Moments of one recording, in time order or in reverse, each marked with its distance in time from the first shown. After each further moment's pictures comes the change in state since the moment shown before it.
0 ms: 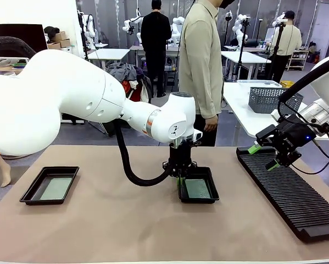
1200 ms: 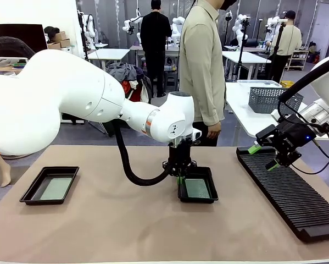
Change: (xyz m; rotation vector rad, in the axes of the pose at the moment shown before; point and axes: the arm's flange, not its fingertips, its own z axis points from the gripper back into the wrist) left arm 0.004 0.003 0.002 -0.019 -0.003 0.008; right arm 0.000 0.000 0.000 0.000 0.000 0.000
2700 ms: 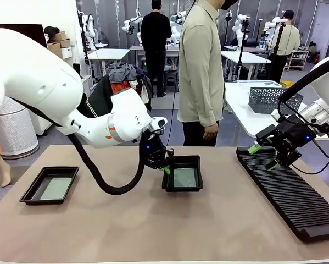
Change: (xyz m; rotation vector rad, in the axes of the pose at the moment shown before) left arm 0.007 0.116 0.023 -0.404 -0.034 -0.083; right arm 0.000 0.000 0.000 0.000 0.000 0.000
